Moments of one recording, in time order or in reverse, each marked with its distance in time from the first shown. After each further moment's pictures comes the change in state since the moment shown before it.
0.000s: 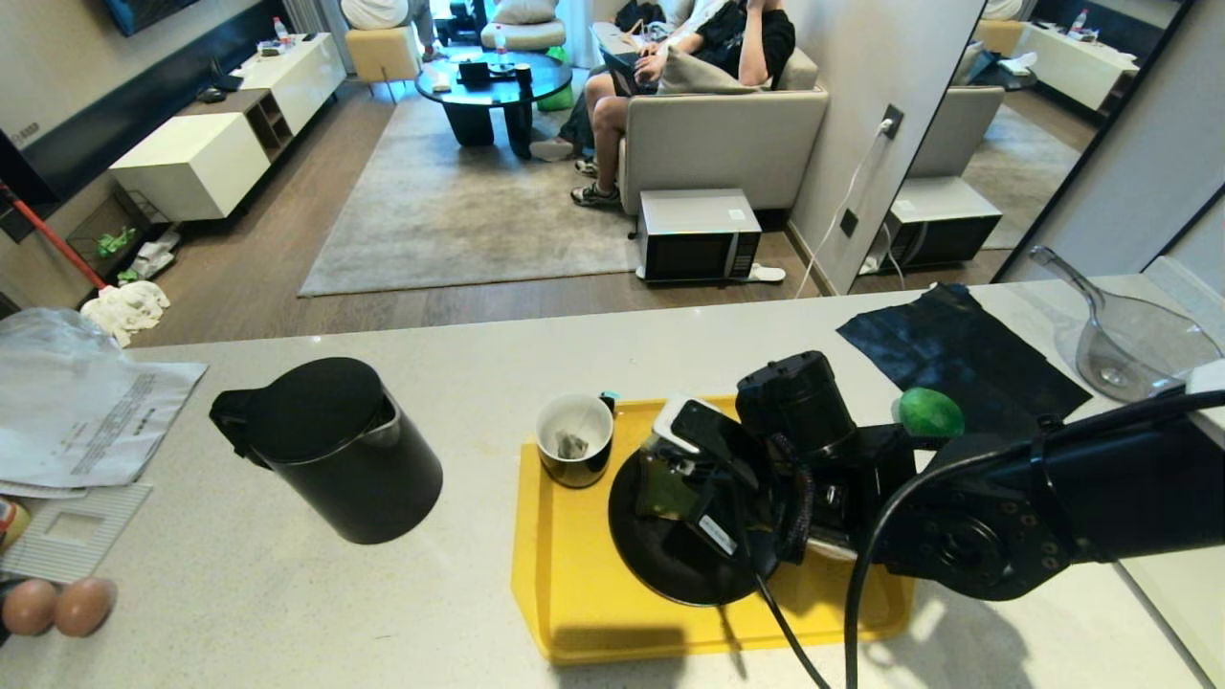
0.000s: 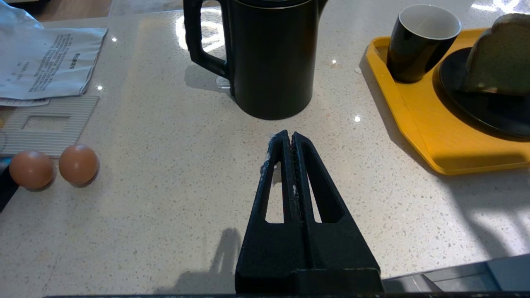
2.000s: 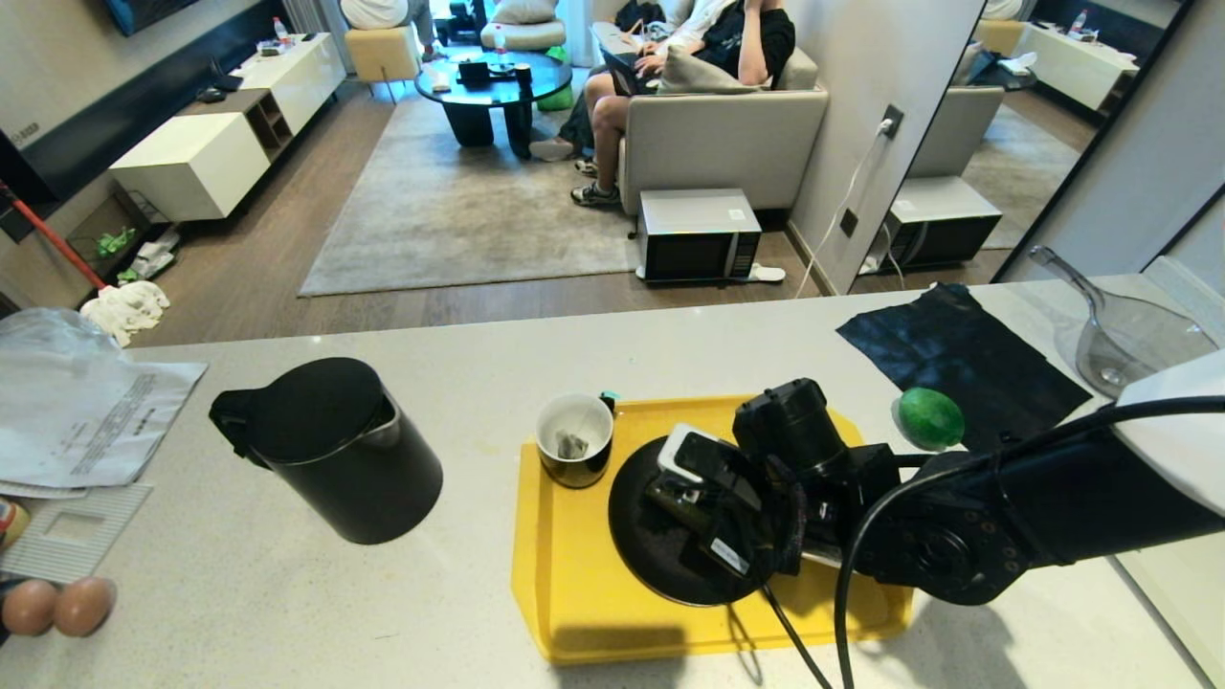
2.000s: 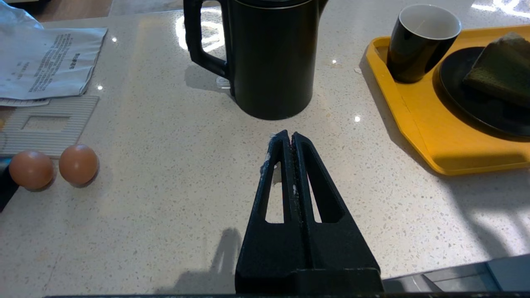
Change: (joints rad) left arm 0.000 0.000 0.000 0.000 0.000 0.000; right arm -0.028 0.057 0.034 -0.010 0.011 -0.070
